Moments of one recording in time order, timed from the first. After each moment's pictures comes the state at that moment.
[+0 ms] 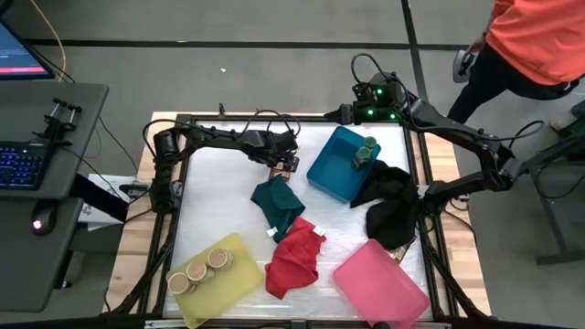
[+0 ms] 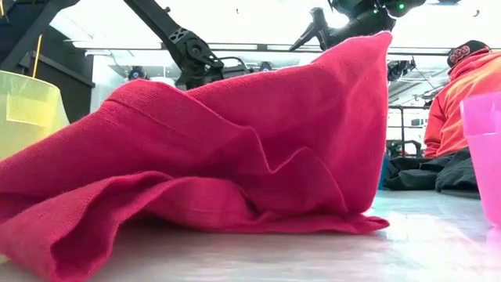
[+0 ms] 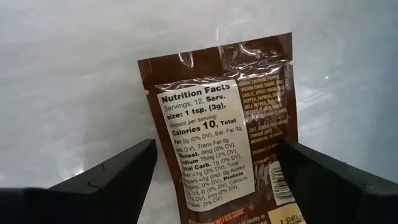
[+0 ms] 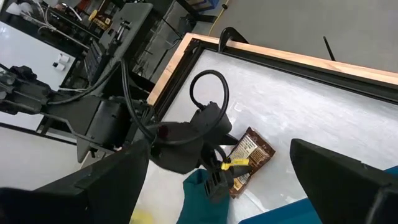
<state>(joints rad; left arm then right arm) 0.37 2.02 1.28 -0.55 -0.16 -0.83 -0.68 1.34 1.16 -0.31 -0.40 0.65</state>
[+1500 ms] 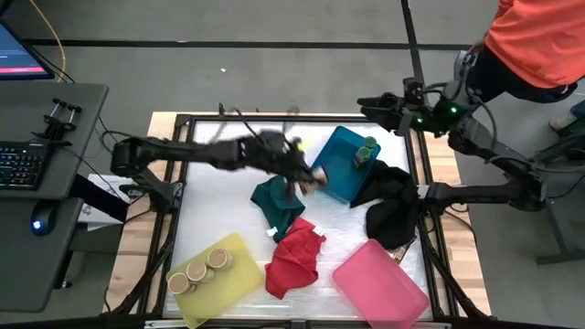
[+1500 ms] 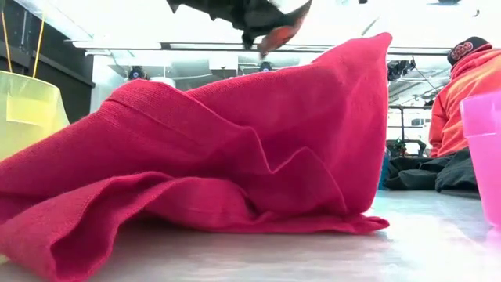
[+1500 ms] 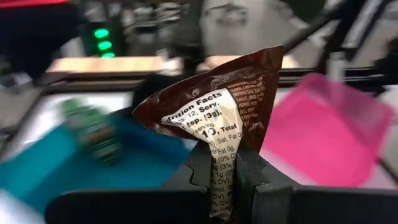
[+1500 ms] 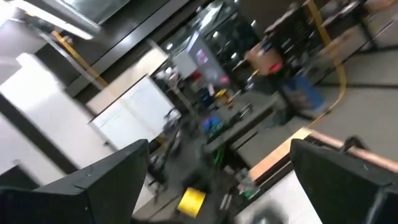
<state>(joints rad) 0.10 1.63 1.28 -0.05 0.20 0.07 -0.47 0.94 1.16 -0.09 -0.31 0.70</state>
